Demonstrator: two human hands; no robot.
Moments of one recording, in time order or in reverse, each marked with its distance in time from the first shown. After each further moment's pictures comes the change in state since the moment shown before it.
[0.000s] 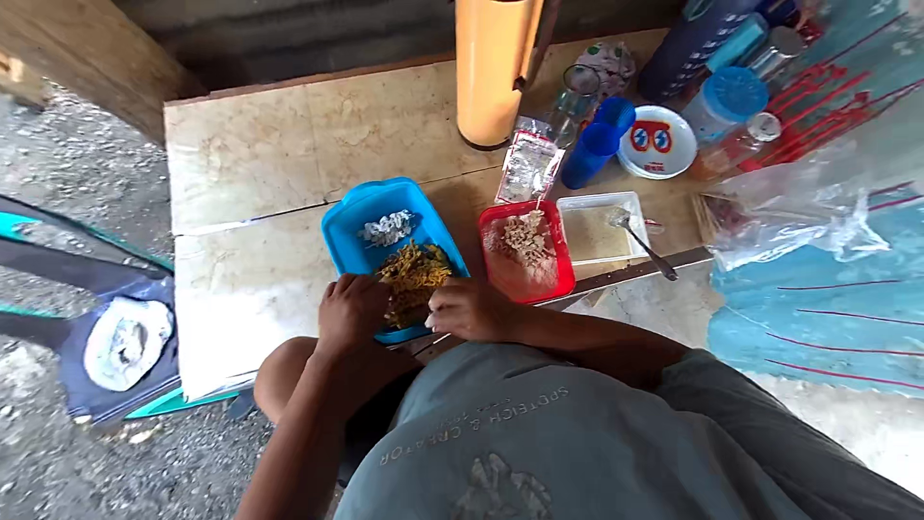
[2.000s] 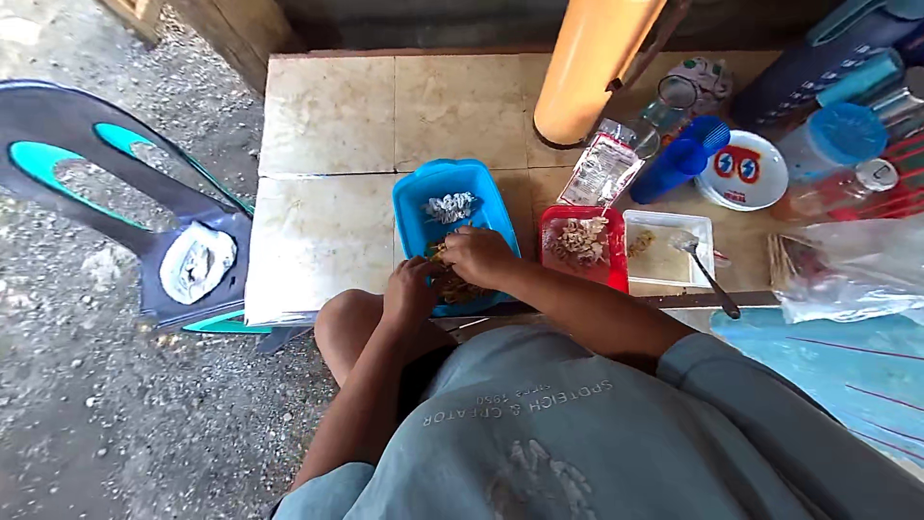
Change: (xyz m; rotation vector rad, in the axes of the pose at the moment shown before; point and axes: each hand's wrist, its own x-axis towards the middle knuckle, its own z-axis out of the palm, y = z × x) left_hand -0.018 0.018 -0.004 -0.384 -0.024 -0.377; right_hand 0.097 0.025 0.035 -0.181 -0.471 0.262
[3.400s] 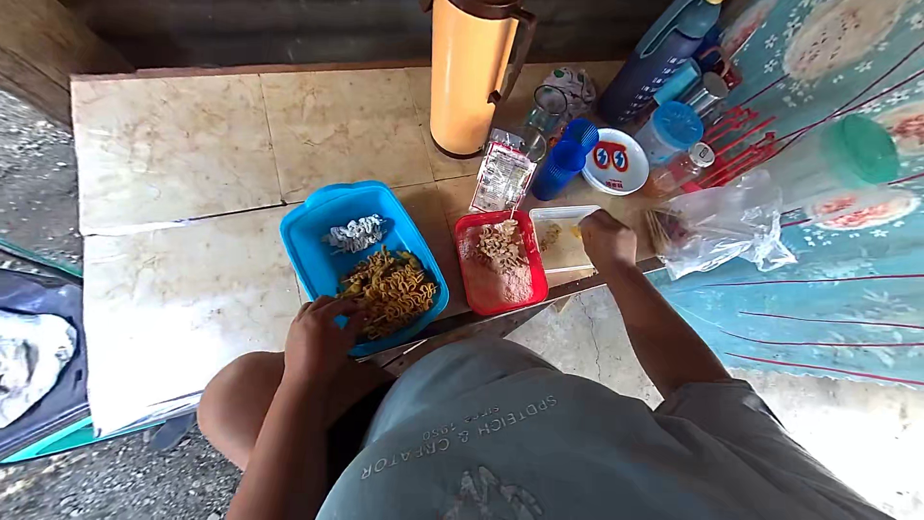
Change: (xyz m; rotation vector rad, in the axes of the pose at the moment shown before) left_hand 0.005 -0.002 -0.001 0.024 -0.047 0.025; right_hand -0.257 0.149 -0.069 -0.313 0.420 0.960
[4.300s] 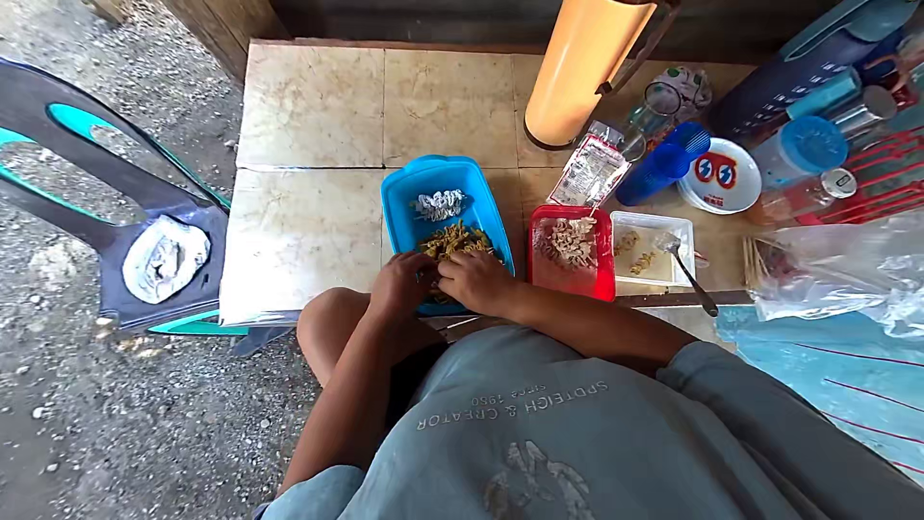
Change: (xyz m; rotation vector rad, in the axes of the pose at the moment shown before) left_hand 0.006 -0.007 0.001 -0.030 0.003 0.069; right_hand -0.050 -0.279 0.055 0.312 -0.155 -1.175
